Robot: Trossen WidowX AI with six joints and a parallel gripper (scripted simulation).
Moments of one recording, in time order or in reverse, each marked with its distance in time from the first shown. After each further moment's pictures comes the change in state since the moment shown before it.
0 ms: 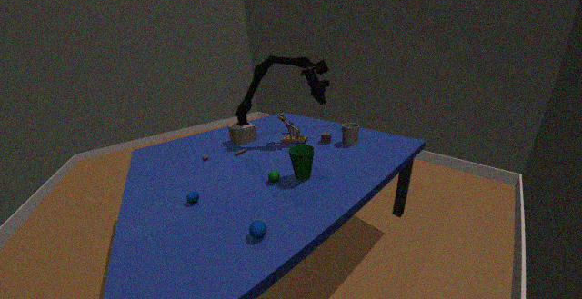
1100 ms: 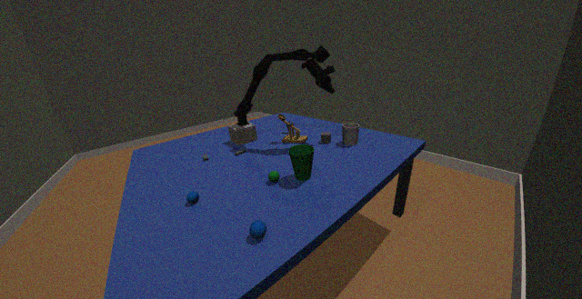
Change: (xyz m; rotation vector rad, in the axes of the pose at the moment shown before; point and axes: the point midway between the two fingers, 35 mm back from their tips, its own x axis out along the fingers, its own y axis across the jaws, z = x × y) arm -0.032 -0.083 0.050 0.318 -0.251 -0.006
